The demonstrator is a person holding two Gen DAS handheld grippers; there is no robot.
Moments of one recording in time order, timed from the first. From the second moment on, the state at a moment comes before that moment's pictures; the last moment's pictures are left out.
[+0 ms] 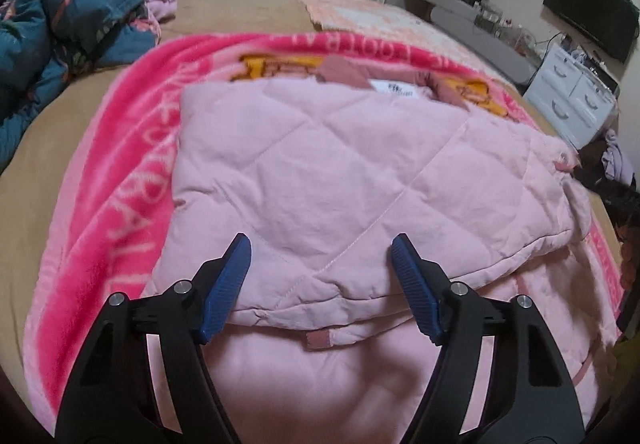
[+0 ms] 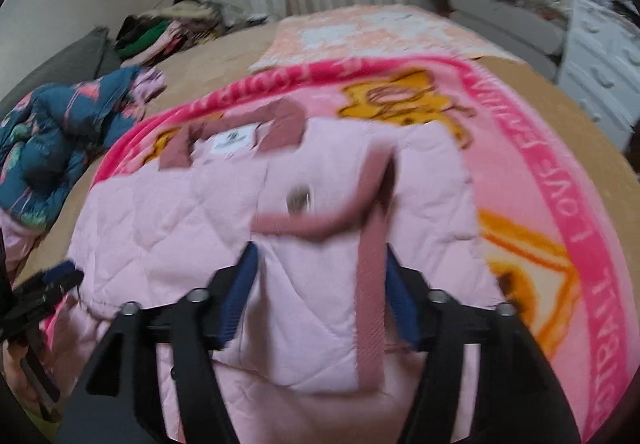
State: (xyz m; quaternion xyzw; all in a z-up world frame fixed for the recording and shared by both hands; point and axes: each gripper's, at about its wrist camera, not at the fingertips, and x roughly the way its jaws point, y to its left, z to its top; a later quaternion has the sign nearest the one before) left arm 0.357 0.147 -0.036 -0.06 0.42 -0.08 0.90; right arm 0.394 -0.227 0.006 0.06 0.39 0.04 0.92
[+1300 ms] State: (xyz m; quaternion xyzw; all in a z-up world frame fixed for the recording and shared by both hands) left arm 0.351 0.139 -0.030 -0.07 0.45 -0.09 0.89; right arm 0.416 -0.130 -0.038 0.02 0.46 0.15 0.87
